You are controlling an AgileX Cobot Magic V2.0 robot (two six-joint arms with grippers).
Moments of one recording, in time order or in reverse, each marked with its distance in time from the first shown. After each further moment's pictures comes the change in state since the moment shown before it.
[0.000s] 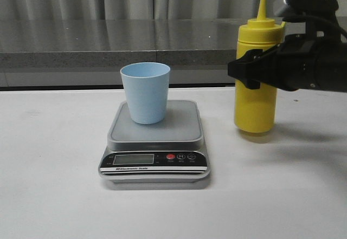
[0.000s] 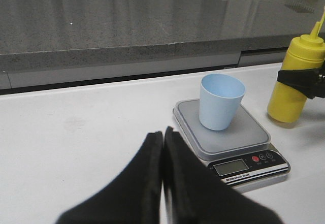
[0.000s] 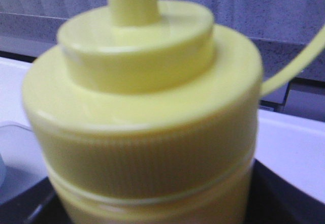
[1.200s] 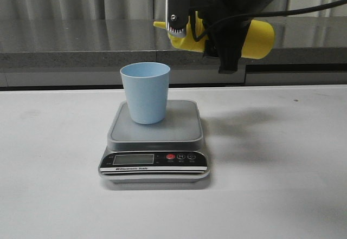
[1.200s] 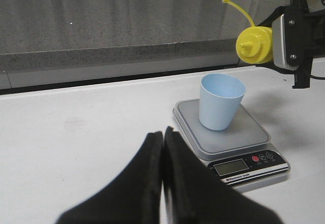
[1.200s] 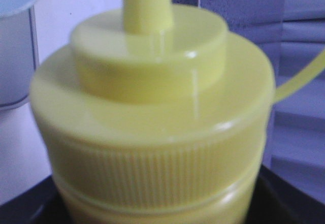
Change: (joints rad) left arm 0.000 0.000 0.000 0.000 0.000 0.000; right arm 0.334 -0.019 -0.524 -1.176 1.139 -0.012
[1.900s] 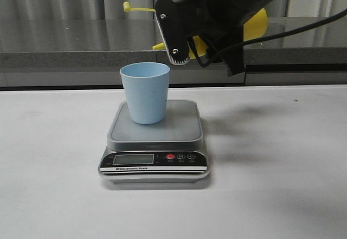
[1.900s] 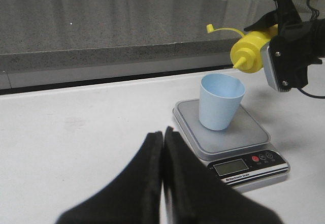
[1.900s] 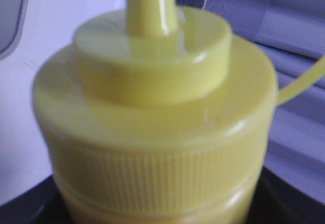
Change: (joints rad) left arm 0.000 0.000 0.000 0.000 0.000 0.000; right arm 0.050 0.049 0.000 -0.262 0.130 -0.005
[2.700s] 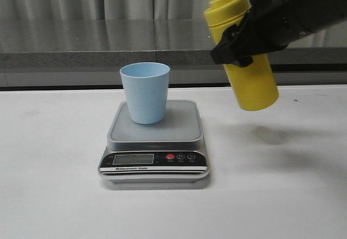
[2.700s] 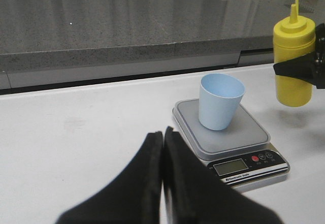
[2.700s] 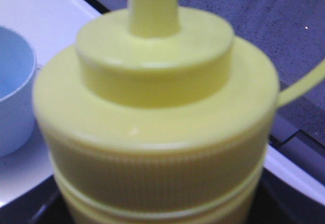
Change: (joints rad) left arm 0.000 0.000 0.000 0.000 0.000 0.000; right arm -0.296 -0.191 0.324 1.128 -0.734 0.015
